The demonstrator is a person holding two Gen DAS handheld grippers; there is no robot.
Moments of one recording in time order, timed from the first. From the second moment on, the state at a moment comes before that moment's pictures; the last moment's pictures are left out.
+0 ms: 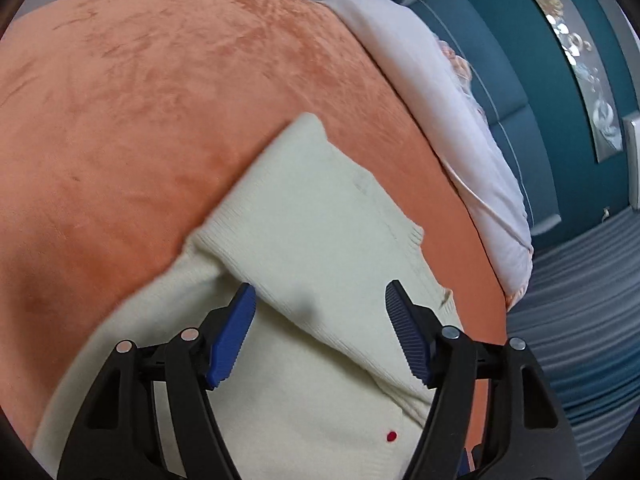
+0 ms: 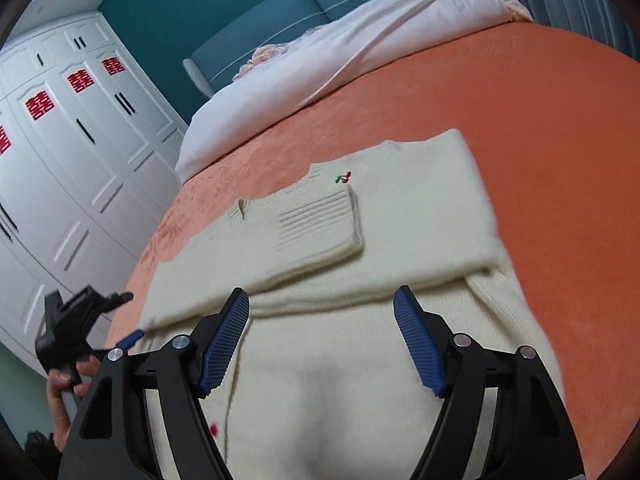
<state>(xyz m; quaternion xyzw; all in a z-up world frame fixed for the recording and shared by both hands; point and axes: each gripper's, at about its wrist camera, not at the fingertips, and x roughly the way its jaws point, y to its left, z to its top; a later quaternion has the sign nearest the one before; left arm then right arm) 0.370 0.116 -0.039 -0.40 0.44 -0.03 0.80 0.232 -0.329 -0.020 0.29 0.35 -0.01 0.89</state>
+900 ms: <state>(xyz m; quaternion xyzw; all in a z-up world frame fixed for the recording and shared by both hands) 0.375 0.117 -0.075 -0.34 0.42 -0.03 0.84 0.297 -0.327 -0.080 0.25 0.42 -0.03 0.87</state>
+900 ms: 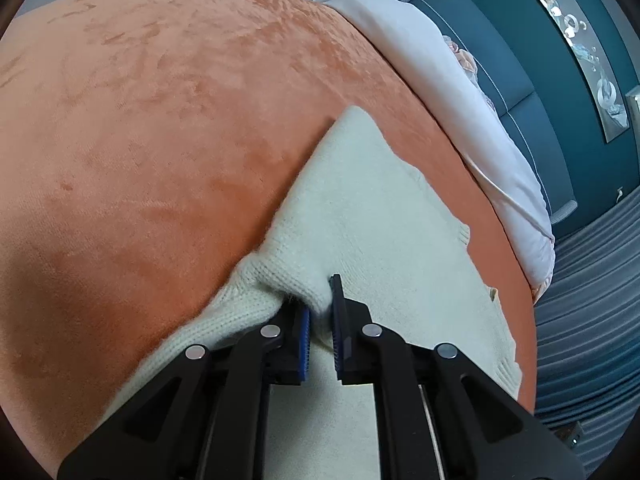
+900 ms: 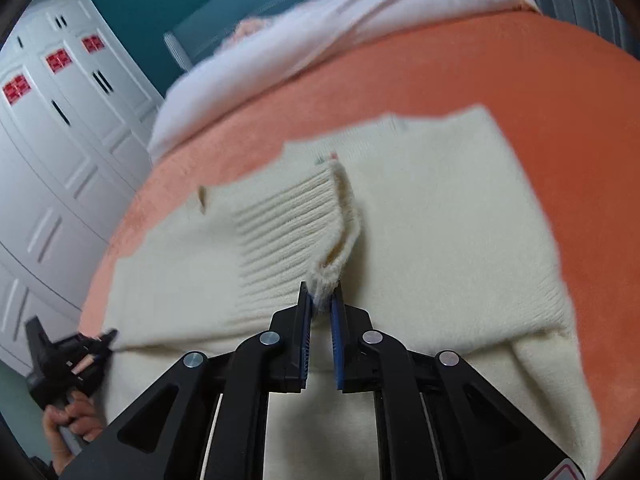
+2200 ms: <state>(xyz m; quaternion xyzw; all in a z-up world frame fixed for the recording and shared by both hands) 0.113 0.175 -0.050 -0.28 0.48 -0.04 0.83 -0.031 -0.333 -0.067 0.37 0.46 -0.06 0.80</state>
